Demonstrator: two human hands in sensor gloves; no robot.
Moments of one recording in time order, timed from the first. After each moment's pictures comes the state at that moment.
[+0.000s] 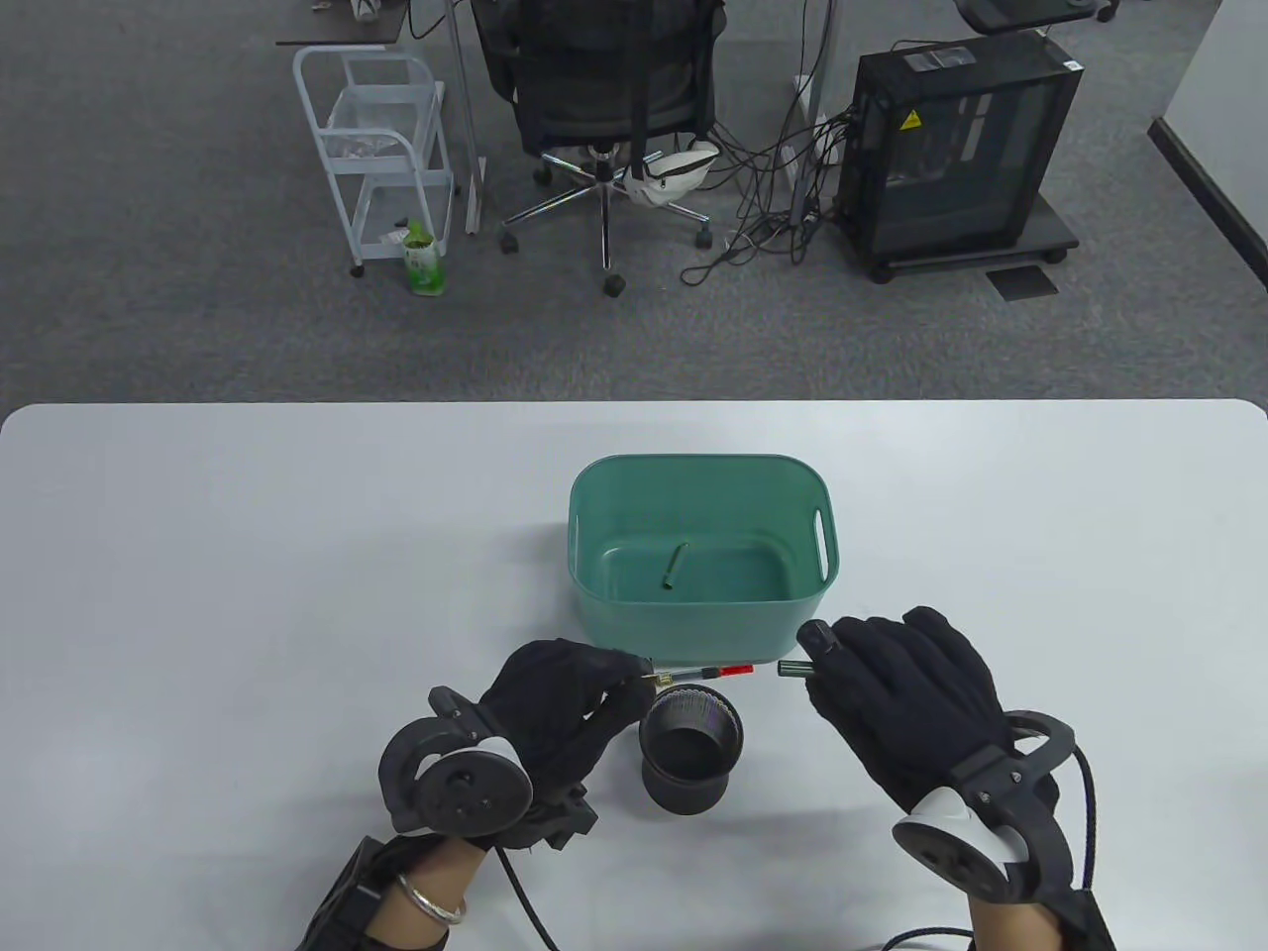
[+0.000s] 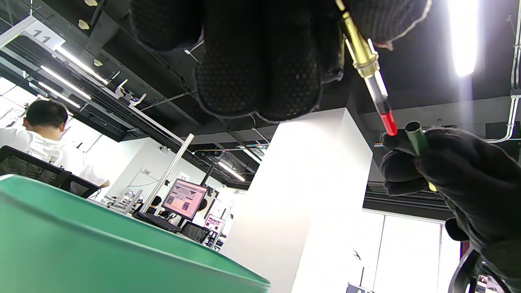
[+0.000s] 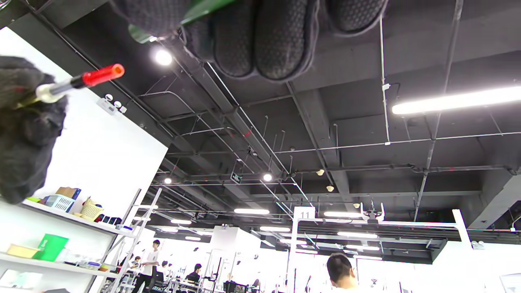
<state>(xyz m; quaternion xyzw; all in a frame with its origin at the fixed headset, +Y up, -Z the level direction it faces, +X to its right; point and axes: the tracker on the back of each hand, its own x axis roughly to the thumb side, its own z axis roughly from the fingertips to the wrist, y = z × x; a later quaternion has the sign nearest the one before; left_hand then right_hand) -0.131 -0.616 -0.250 0.25 -0.34 0.30 0.85 0.181 -0.594 -0.217 0.23 -0.45 0.86 0.08</state>
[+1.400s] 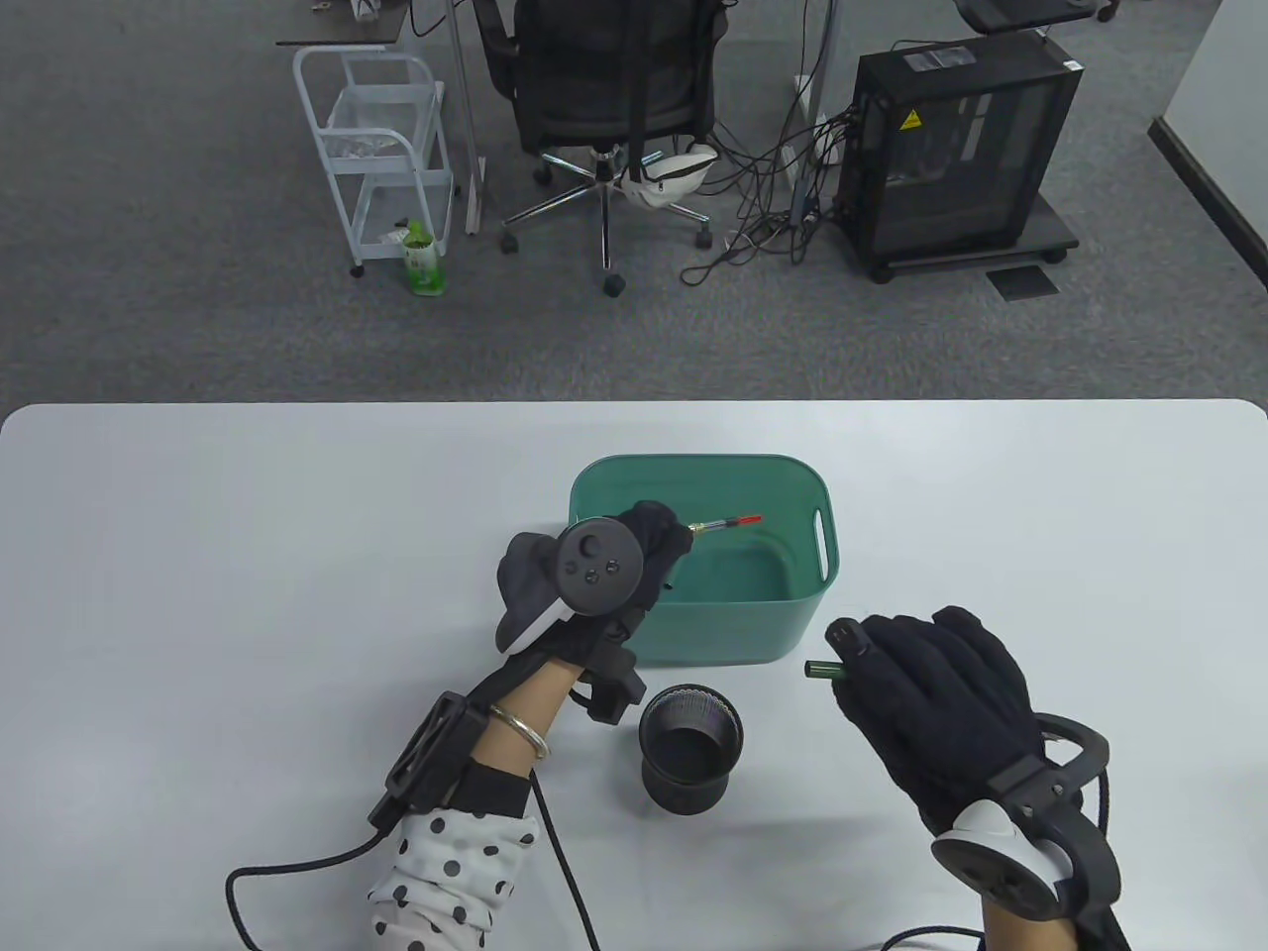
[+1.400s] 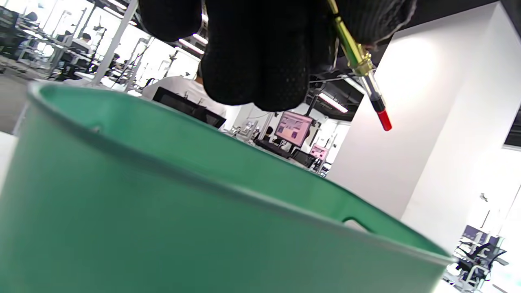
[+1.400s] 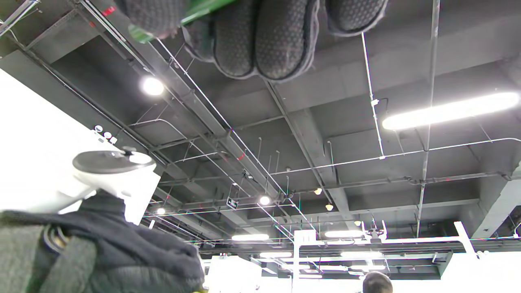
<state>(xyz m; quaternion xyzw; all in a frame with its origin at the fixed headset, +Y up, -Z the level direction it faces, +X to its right) -0.078 -0.619 -0.382 0.07 -0.18 0.24 0.95 0.195 -0.586 -0.207 0.22 -0.48 0.84 0.12</state>
